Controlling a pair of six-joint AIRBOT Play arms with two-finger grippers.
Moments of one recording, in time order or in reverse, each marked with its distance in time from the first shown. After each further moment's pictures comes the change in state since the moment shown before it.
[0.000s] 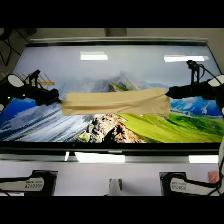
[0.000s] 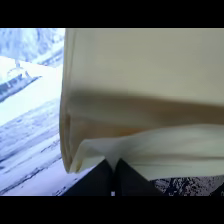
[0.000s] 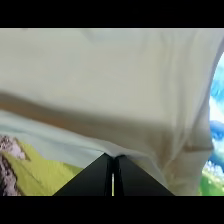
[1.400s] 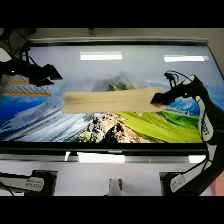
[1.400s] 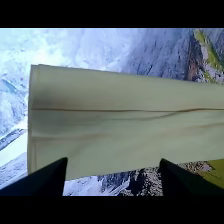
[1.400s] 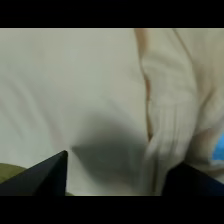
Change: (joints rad) left arm -0.040 -0.077 0.421 -0.006 -0.173 -0.037; right arm 0.101 -0.399 0.205 -0.113 0.122 0.105
